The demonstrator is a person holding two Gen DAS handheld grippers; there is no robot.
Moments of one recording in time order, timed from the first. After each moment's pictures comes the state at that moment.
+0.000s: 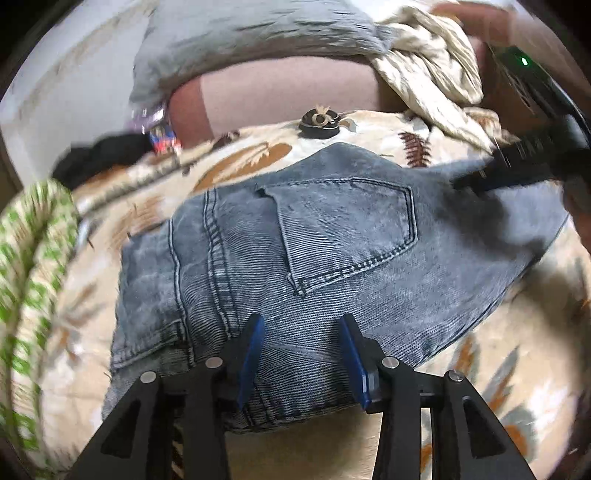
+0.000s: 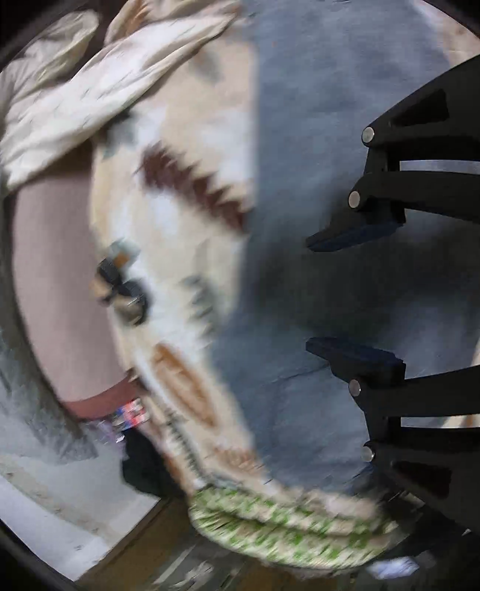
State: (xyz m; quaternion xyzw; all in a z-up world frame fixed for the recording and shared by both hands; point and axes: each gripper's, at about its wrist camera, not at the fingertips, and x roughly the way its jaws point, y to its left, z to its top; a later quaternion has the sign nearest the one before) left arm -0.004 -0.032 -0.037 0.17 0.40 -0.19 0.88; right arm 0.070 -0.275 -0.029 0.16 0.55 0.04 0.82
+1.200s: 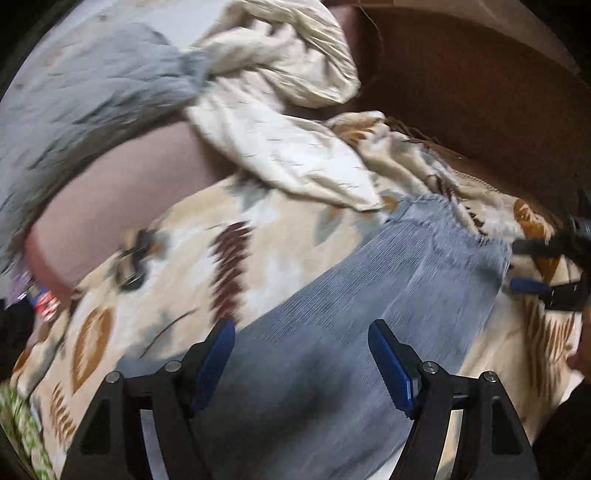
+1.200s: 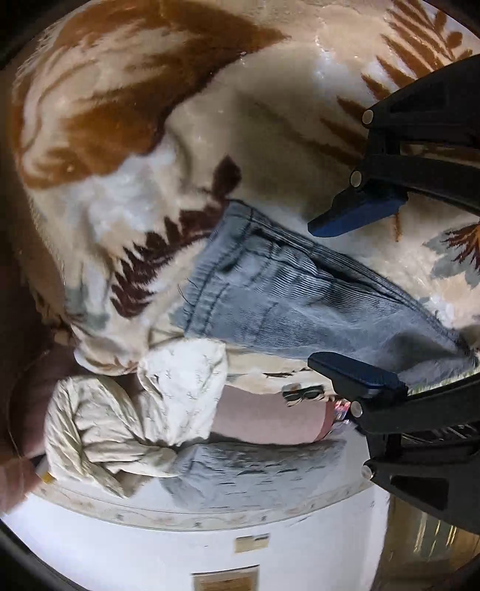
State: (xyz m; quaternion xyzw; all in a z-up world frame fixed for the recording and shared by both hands) left arm 0.045 -0.329 0.035 0.25 0.41 -0.36 0.80; right arm -0.140 -0.569 -0.070 0.64 0.32 -0.12 0.69
